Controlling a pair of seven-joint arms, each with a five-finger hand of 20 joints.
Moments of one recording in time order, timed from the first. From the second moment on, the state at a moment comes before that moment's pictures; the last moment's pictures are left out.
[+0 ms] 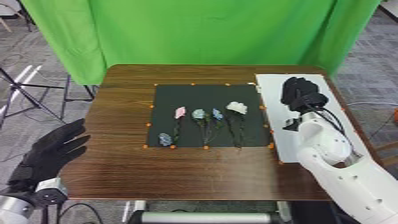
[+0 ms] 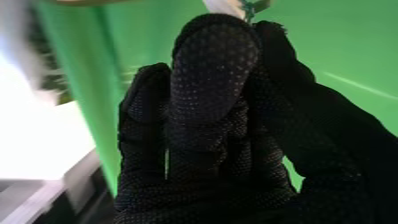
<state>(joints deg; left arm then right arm) 140.7 -62.1 -118.6 -126.5 45.3 -3.2 -3.9 -79.2 -47.3 60.9 -96.7 -132.4 13.2 26.1</state>
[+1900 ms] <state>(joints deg) 140.3 -62.0 -118.9 -126.4 45.3 -4.1 -4.6 -89.4 -49.1 61.6 -107.0 -138.5 1.7 17.9</state>
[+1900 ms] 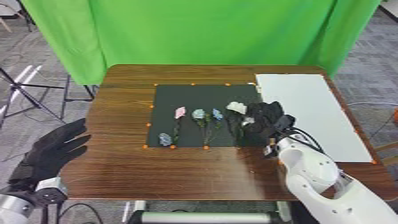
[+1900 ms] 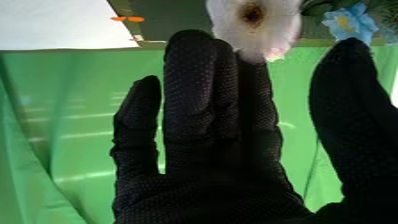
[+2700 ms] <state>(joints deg) 140.9 -62.5 -119.0 -129.1 46.3 2.7 4.4 -107.7 -59.5 99.2 -114.4 -101.5 0.5 -9.8</state>
